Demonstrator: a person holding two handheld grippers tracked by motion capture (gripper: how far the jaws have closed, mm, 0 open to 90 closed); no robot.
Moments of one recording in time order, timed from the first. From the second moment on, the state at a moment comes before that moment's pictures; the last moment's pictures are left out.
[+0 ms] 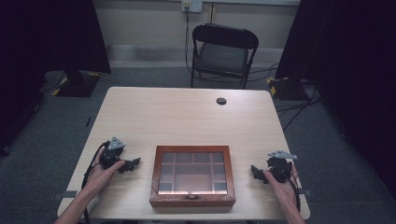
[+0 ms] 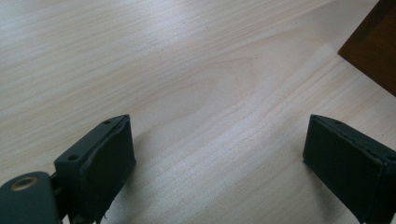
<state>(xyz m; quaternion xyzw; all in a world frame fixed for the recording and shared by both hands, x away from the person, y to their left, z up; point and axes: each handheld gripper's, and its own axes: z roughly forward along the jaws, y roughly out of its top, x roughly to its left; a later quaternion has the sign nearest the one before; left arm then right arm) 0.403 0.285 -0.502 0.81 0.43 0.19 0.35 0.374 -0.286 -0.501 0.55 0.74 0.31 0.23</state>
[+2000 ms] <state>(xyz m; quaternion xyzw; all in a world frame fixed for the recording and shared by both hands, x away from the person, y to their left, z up) 0.403 0.284 -0.502 0.81 0.44 0.19 0.35 0.345 -0.195 -0.422 0.33 0.81 0.47 0.08</state>
